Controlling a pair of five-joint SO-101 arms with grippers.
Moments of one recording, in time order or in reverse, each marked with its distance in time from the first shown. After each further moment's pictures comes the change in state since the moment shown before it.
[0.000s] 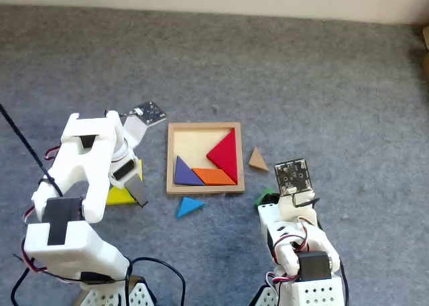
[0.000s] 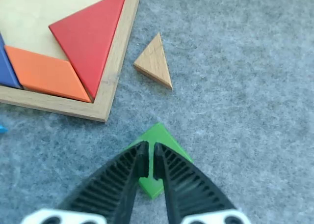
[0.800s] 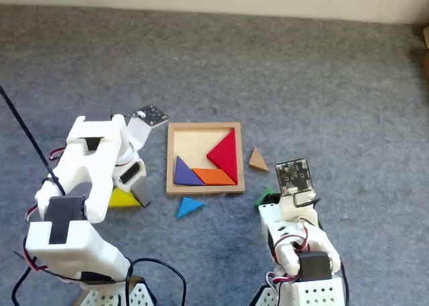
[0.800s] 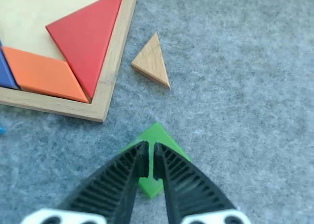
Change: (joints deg) left arm 1.8 0.4 2.2 -0.5 7.3; right arm 0.4 0.0 0.0 0.0 0.0
